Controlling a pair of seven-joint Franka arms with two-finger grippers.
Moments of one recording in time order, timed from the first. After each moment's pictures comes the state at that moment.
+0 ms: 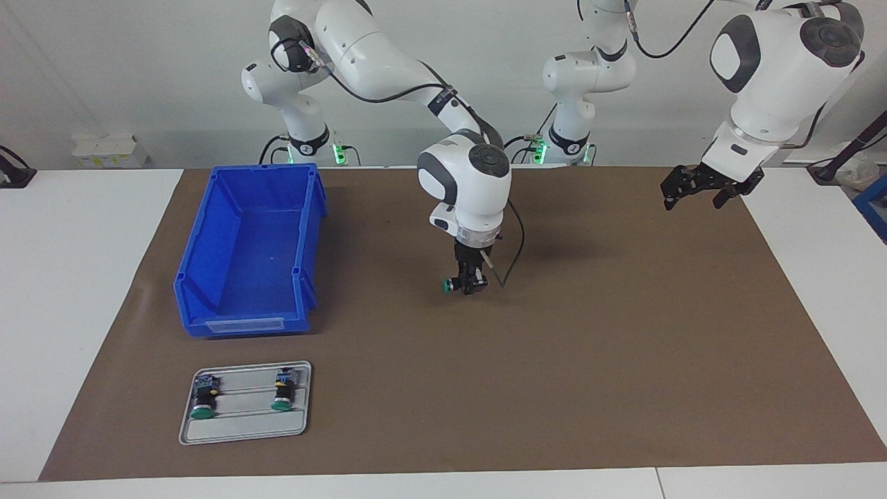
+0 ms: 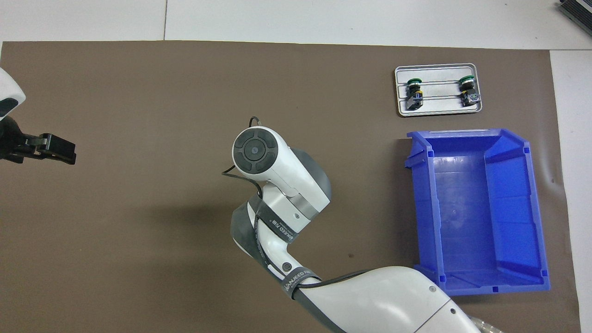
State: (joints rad) left arm 0.02 0.02 -0.04 -1.65 0.05 1.60 0.06; right arm 0.69 0.63 0.00 -1.42 -0.13 2.08 2.10
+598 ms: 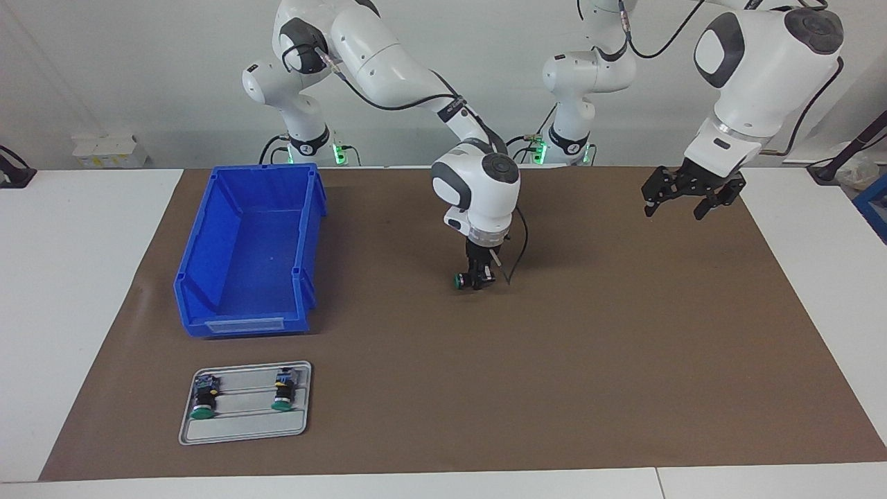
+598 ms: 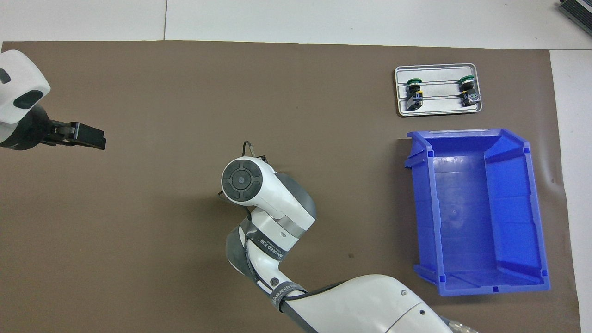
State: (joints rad) left arm -0.04 0.02 -0.06 -1.66 -0.05 1.71 0.07; right arm 0.74 0.63 0.00 -1.53 -0.13 2.17 2.21
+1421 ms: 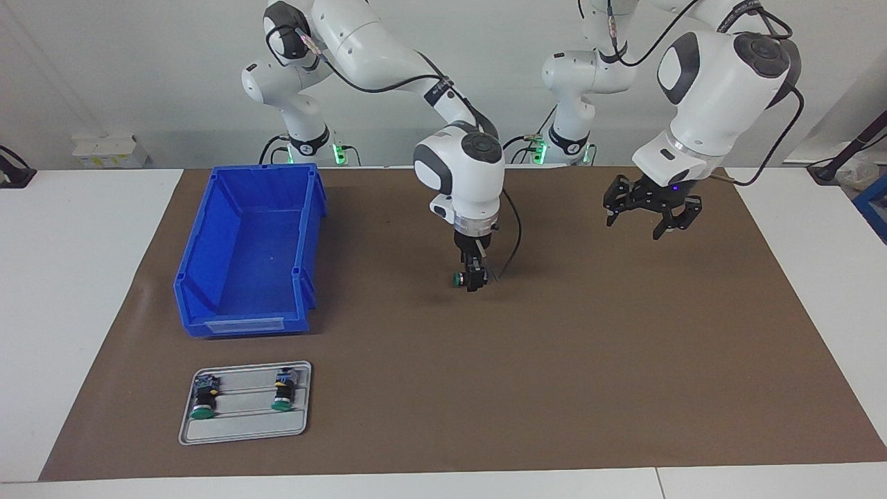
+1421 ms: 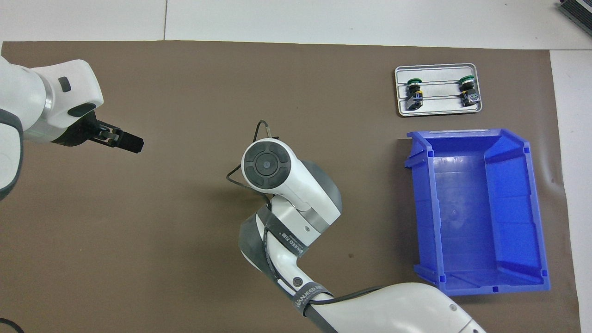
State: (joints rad) left arm -0.11 0.06 -0.06 -1.68 -0.09 1.77 0.28; right arm 0.66 0.48 0.00 -1.57 -0.10 2.15 2.20
